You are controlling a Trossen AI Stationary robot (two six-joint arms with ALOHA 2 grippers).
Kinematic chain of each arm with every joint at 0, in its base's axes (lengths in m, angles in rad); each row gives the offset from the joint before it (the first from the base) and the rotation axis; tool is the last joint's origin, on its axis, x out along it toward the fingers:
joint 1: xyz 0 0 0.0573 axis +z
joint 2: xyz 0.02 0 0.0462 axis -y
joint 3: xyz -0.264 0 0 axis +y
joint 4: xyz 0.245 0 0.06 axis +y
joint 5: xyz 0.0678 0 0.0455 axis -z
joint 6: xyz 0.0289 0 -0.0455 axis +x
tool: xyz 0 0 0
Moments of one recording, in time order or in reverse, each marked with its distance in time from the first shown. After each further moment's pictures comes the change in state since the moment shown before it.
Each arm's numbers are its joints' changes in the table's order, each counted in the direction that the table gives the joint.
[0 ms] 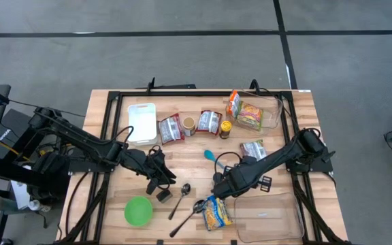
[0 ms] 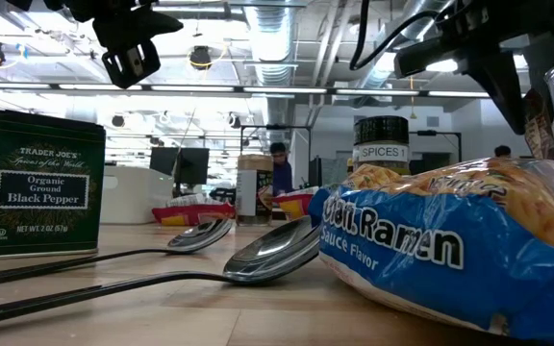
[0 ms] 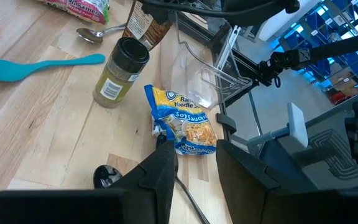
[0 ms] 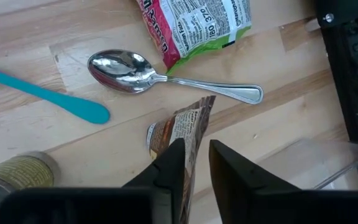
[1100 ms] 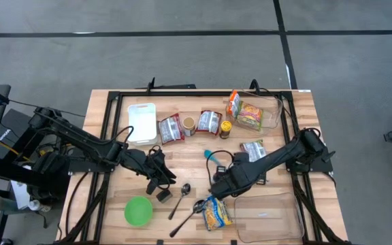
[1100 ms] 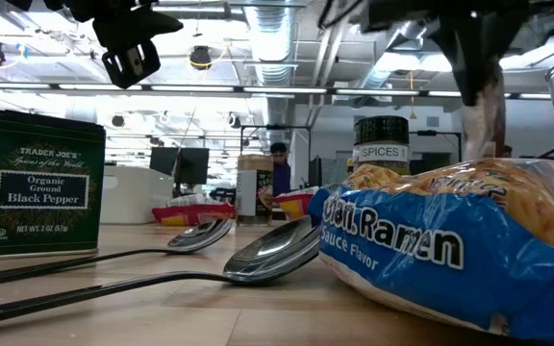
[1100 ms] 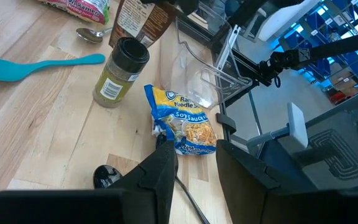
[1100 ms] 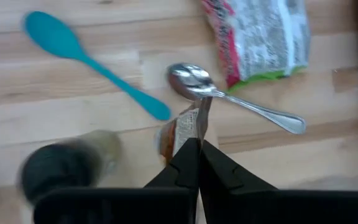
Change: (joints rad) left arm 0.000 0.000 0.000 0.000 0.000 0.000; right arm 0.000 0.003 -0.132 0.008 0.188 -0.194
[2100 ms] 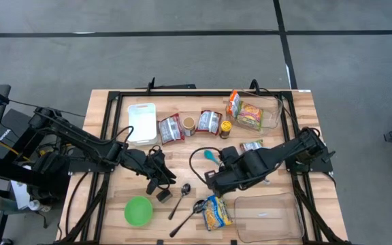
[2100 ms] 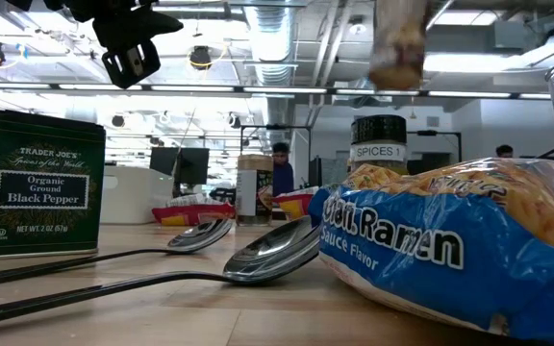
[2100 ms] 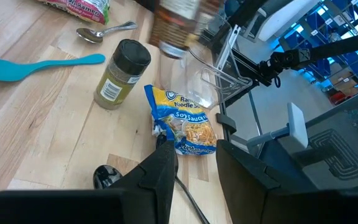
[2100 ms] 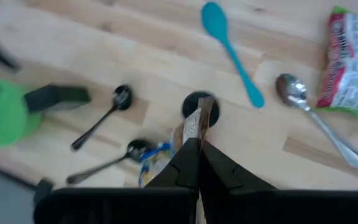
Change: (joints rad) left arm 0.000 0.000 0.000 0.000 0.000 0.000; right arm 0.005 0.002 -0.420 -0.001 0.040 -0.468
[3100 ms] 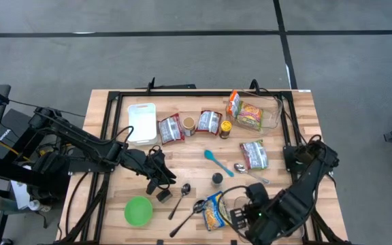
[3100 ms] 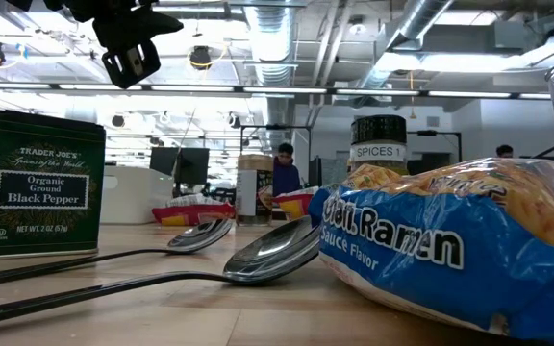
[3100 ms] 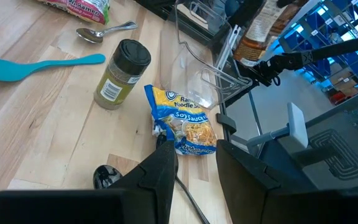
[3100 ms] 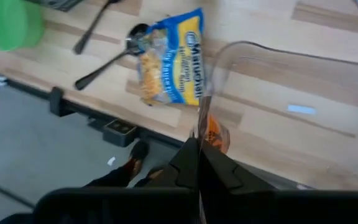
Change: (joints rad) left arm 0.000 0.000 0.000 0.000 0.000 0.000; right arm 0.355 0.000 -0.008 0.001 -0.066 0.449
